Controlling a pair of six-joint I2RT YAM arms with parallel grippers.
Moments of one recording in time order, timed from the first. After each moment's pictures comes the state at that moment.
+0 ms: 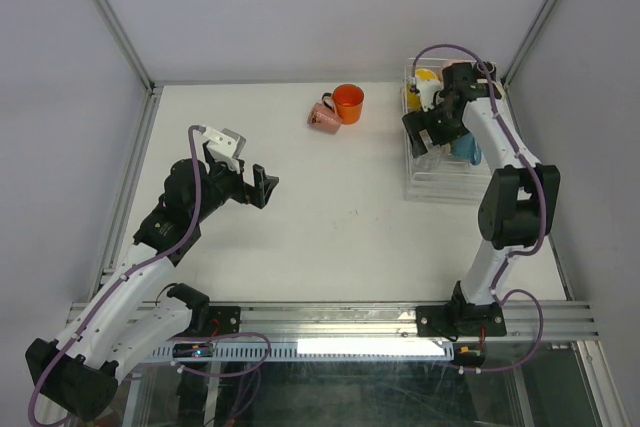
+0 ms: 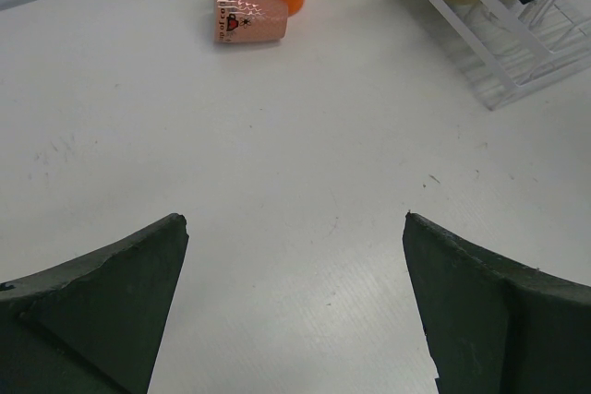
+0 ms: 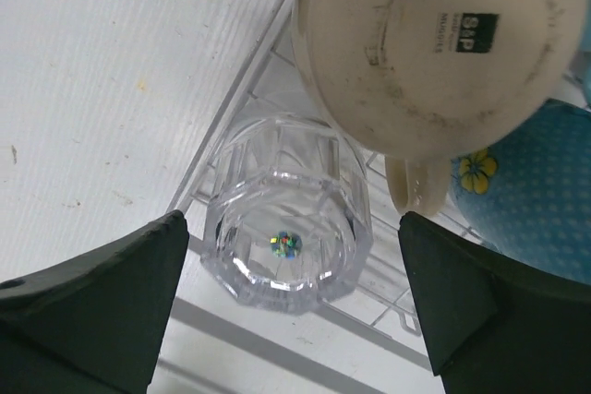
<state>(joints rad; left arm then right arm) -0.44 0.79 0.72 -0.17 0.13 -0.07 0.09 1.84 1.64 -0.98 -0.18 -0.40</state>
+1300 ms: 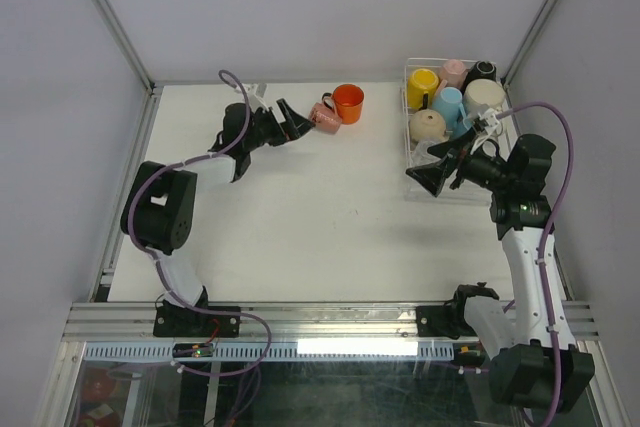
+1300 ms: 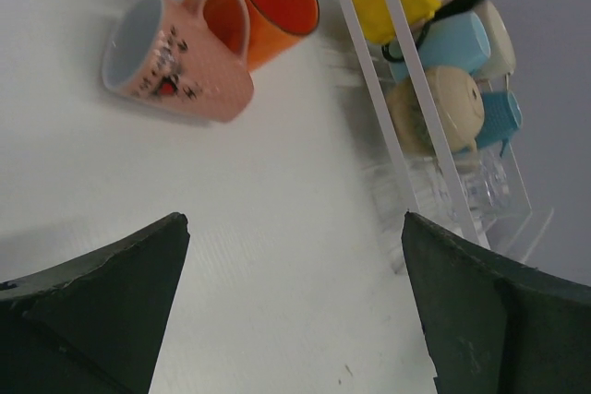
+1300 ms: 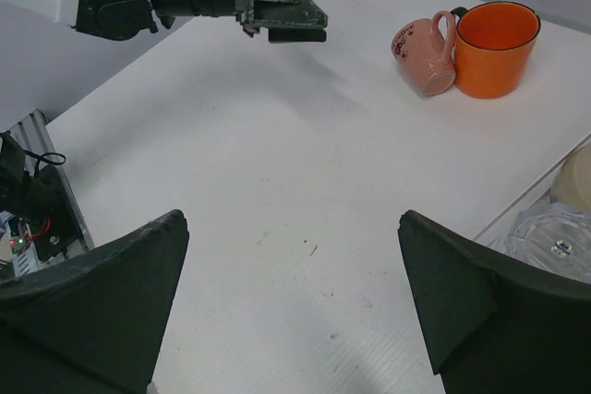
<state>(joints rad) -0.31 1.78 0.98 0.57 0.43 -0.72 -0.12 0.88 0.82 -0.19 -1.05 0.05</state>
